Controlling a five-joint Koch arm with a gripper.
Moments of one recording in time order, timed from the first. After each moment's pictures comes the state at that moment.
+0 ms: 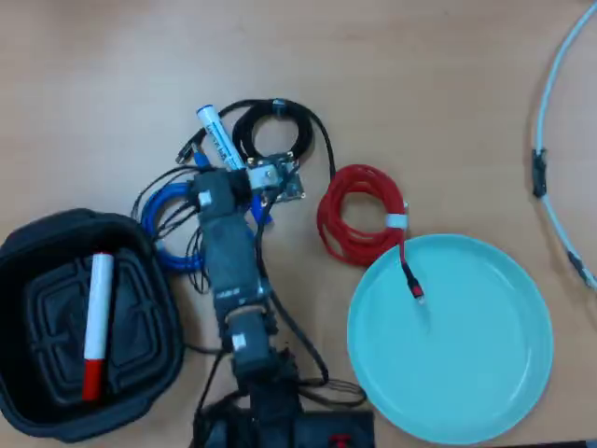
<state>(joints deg) 76.9 80.6 78.7 81.0 -39.3</state>
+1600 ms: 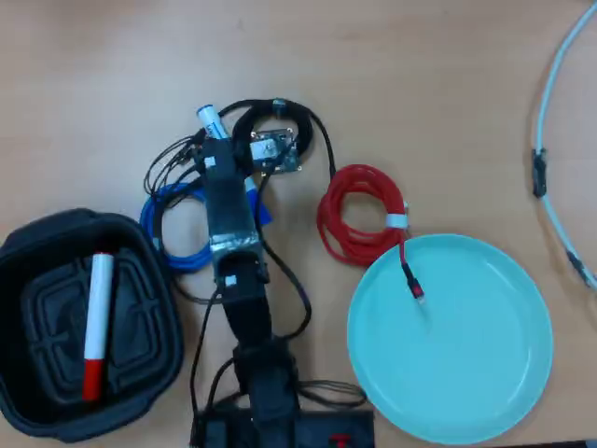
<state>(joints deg) 78.1 59.4 66.9 68.5 59.3</state>
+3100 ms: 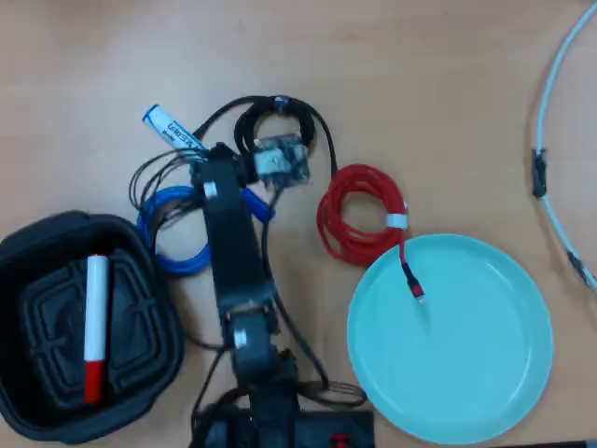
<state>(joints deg) 80.1 84.8 66.2 82.9 51.4</state>
